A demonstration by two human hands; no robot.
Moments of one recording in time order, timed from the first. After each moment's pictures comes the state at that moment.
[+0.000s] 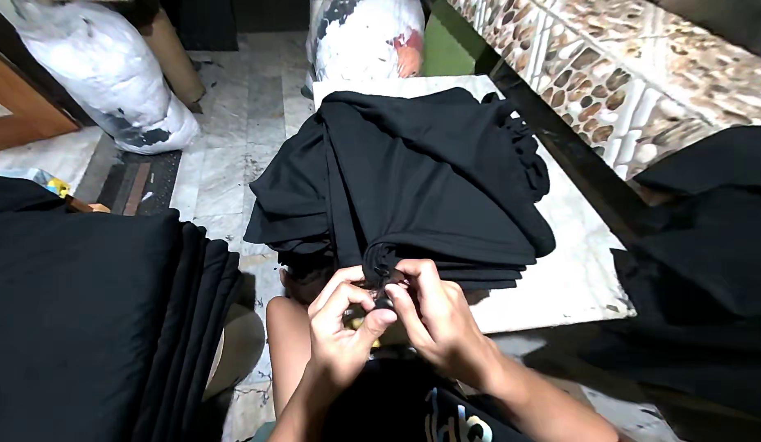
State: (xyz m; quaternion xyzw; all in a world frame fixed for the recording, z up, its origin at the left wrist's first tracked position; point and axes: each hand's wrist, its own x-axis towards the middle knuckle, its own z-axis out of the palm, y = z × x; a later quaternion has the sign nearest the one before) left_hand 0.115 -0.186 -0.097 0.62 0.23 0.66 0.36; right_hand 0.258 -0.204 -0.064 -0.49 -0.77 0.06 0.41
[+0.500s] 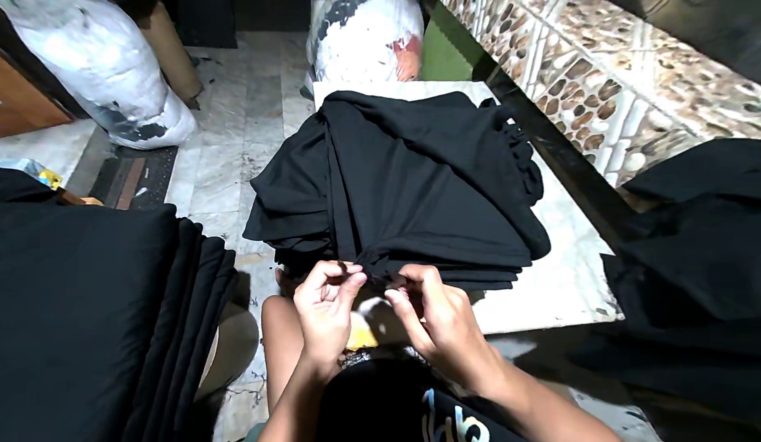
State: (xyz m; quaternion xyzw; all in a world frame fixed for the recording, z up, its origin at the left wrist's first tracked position) left_hand 0.117 -0.177 -0.100 0.50 0.27 0.71 0.42; right_hand 0.262 -0.210 -0.069 -0.50 -0.78 0.01 0.38
